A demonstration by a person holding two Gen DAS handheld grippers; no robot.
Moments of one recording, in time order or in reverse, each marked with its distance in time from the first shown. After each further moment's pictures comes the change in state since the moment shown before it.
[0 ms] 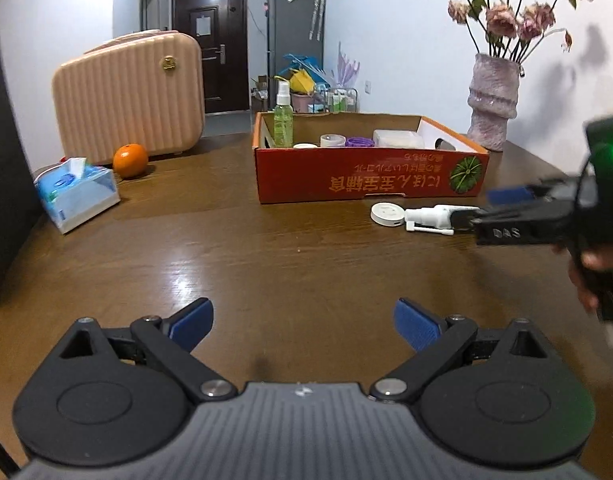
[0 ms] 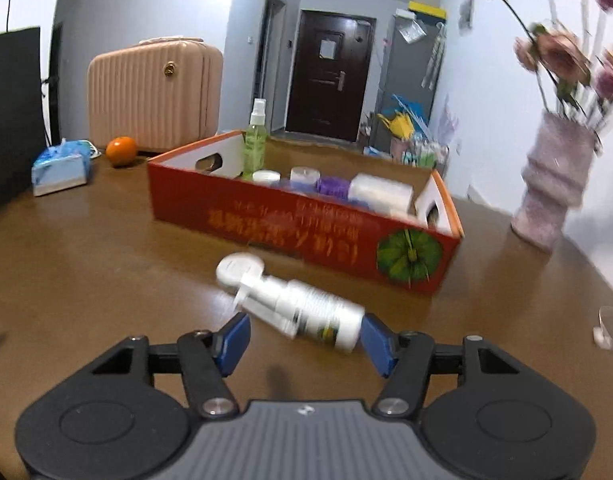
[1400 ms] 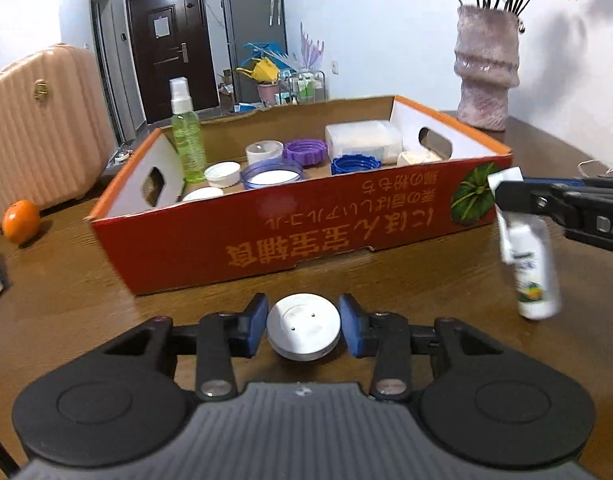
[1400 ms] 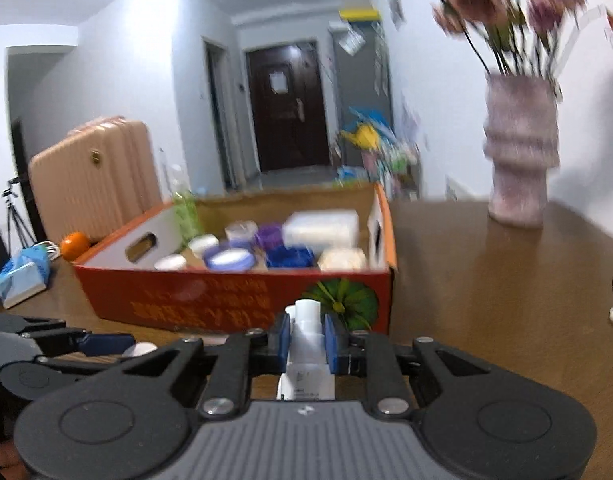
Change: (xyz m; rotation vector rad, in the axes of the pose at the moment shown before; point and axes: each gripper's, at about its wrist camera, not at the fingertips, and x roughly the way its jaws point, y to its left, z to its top) left arm 0.148 -0.077 0.073 0.110 0.030 -0.022; right arm 0.025 -0.084 0.005 0.270 -0.131 0.022
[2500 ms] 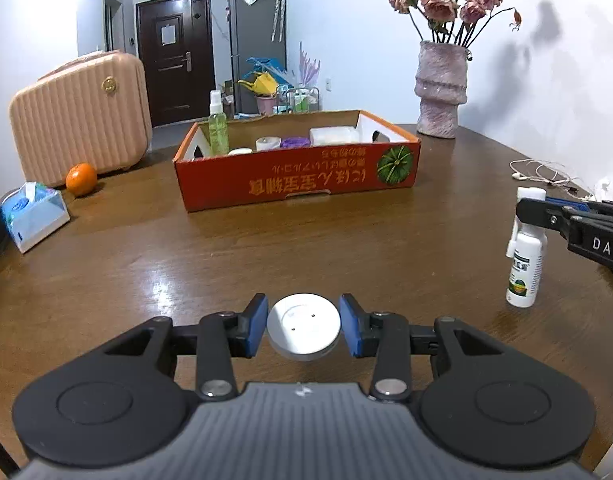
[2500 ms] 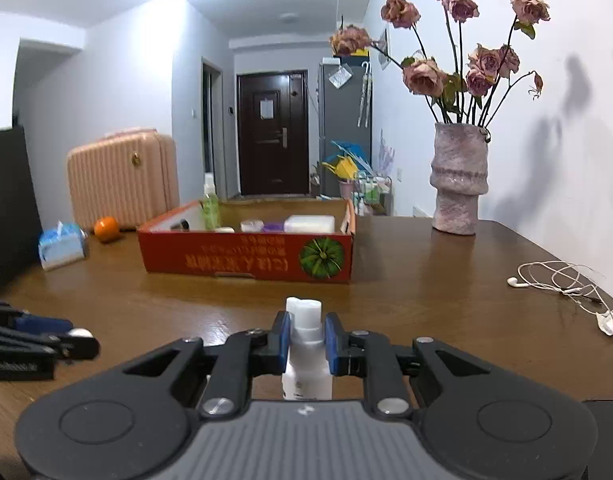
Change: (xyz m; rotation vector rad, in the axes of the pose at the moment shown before) left arm -0.164 -0.005 -0.081 -0.034 -0.048 -0.040; right arm -0.174 0.035 -0.068 -0.035 -0.082 -0.087
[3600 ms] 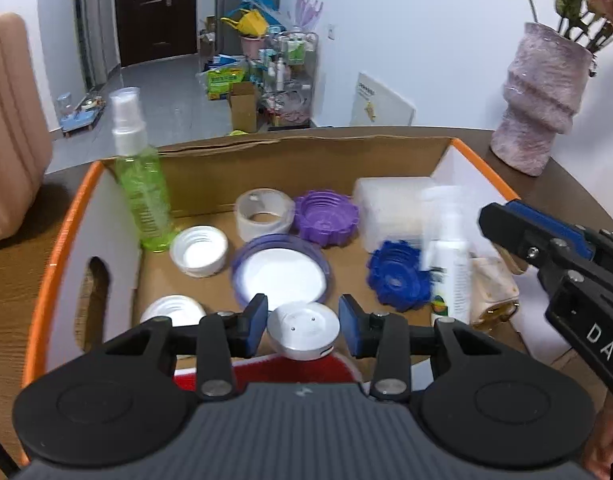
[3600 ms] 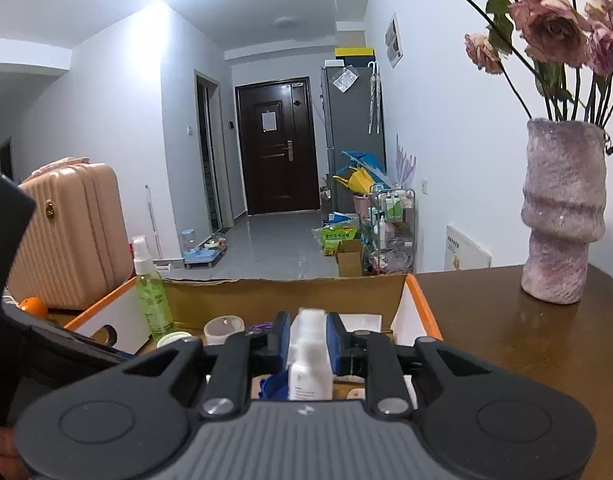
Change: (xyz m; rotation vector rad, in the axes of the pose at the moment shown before) left arm 0.302 0.055 0.195 -0.056 0.211 -0.094; right arm 0.295 -0.001 0.112 0.055 -0.025 0.040
